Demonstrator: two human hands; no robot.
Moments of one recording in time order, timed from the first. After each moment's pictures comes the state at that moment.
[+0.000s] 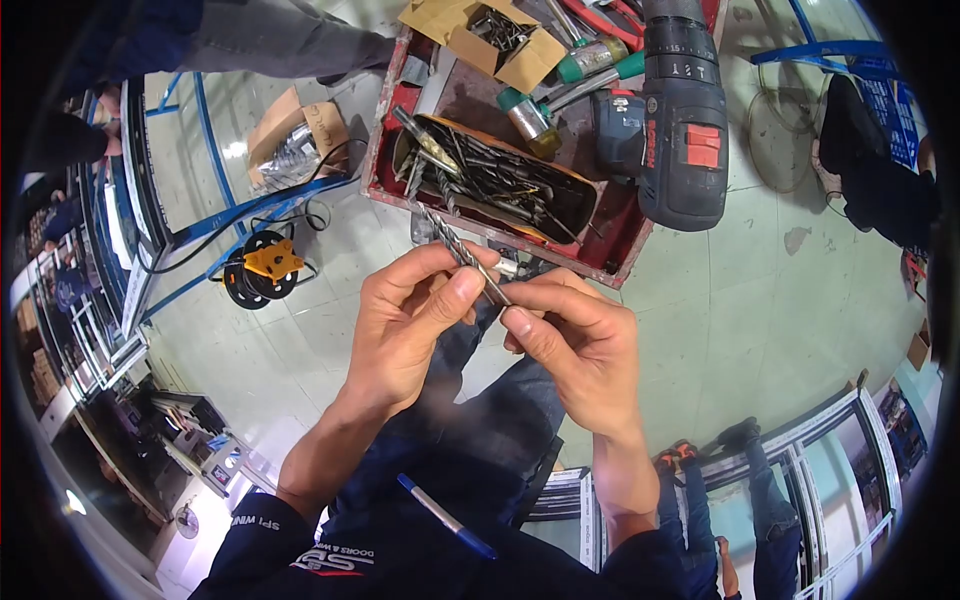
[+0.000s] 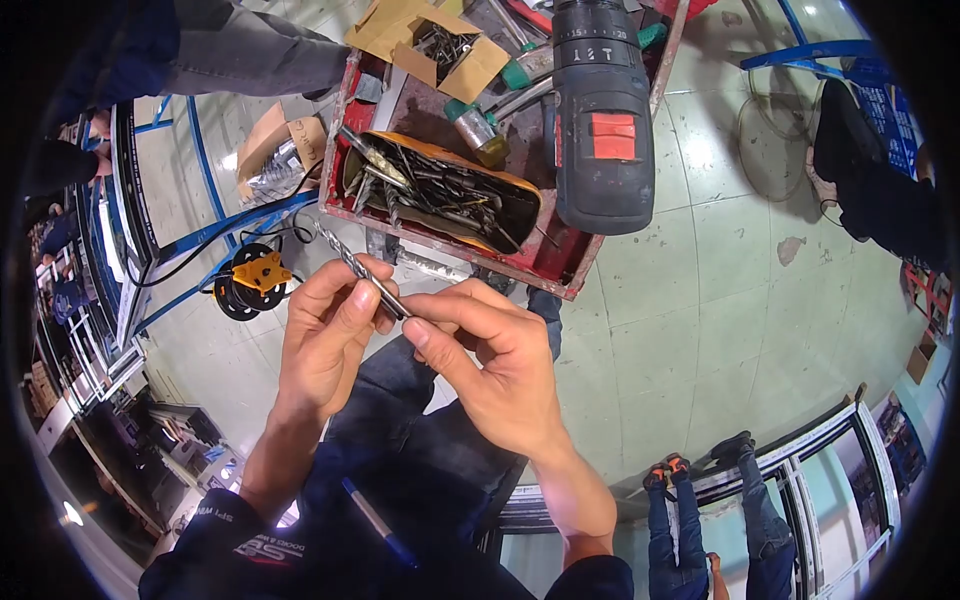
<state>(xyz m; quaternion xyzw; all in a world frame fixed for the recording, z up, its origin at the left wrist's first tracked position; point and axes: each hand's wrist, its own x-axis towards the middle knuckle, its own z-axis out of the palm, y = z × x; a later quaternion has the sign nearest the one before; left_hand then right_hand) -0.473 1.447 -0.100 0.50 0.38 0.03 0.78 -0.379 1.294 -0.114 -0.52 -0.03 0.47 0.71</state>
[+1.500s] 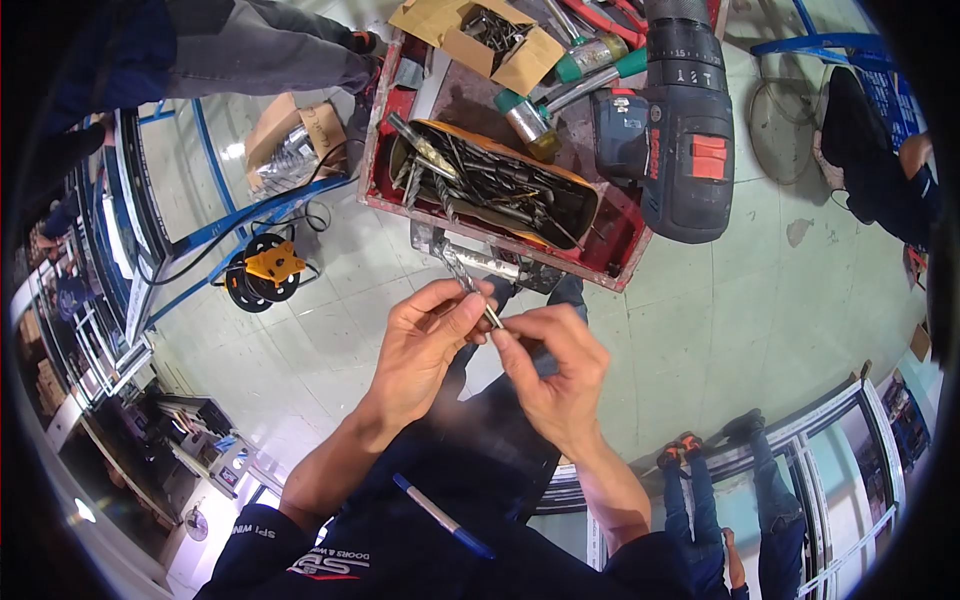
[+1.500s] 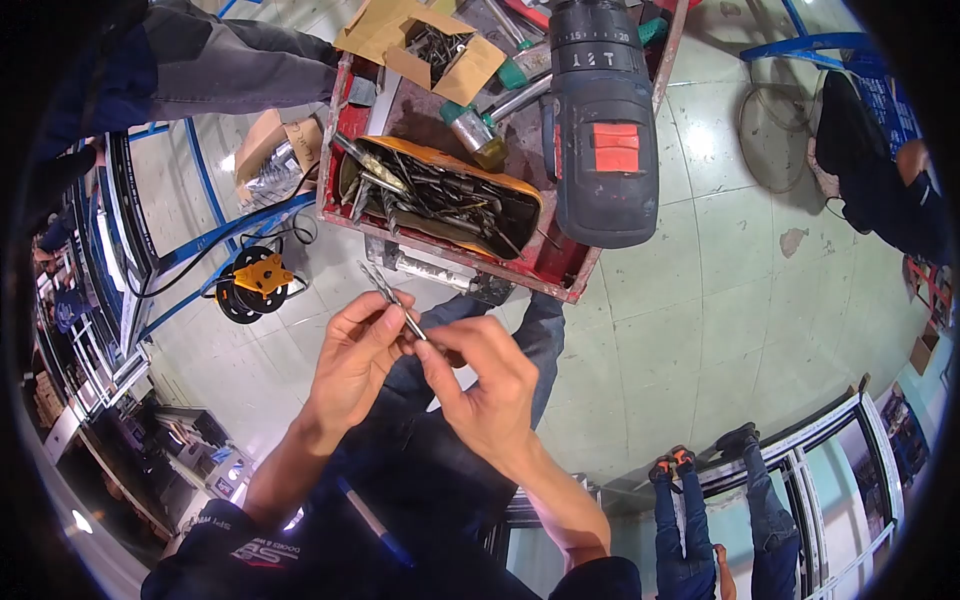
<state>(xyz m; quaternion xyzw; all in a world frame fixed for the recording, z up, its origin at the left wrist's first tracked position) -0.501 1.438 -0.130 0.32 0.45 -0.01 0.84 -0.420 1.296 -0.136 -0.74 -0.13 0.27 0.60</state>
